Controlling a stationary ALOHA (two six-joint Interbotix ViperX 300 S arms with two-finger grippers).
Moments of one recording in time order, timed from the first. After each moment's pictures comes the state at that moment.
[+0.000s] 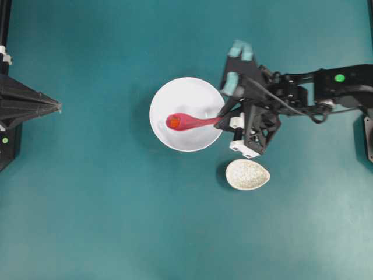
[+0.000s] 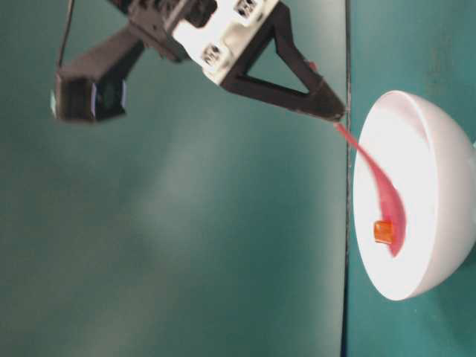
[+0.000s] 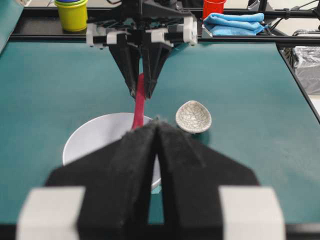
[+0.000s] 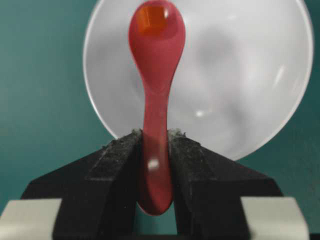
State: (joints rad) left arm -0.02 -1.09 1.14 0.01 -0.02 -0.02; right arm -0.06 -0.15 0.67 0.14 0.23 0.19
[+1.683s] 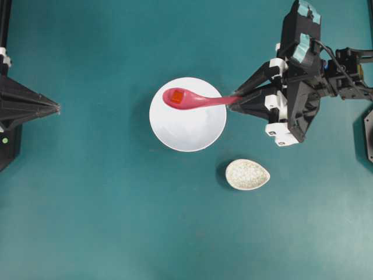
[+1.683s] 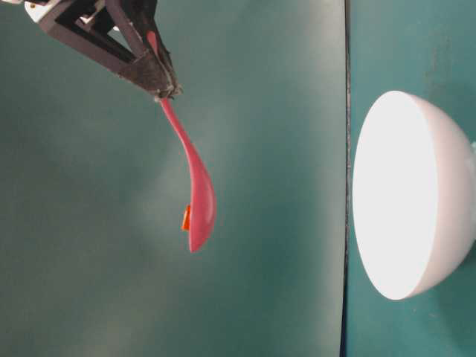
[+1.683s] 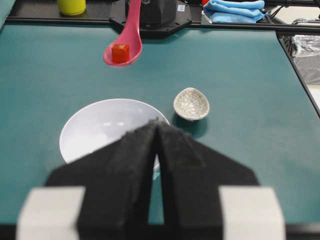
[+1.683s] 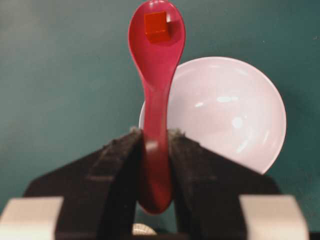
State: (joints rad) left arm -0.02 -1.10 1.14 0.01 0.03 -0.04; right arm -0.07 -0.42 0.66 0.13 0.27 0.20
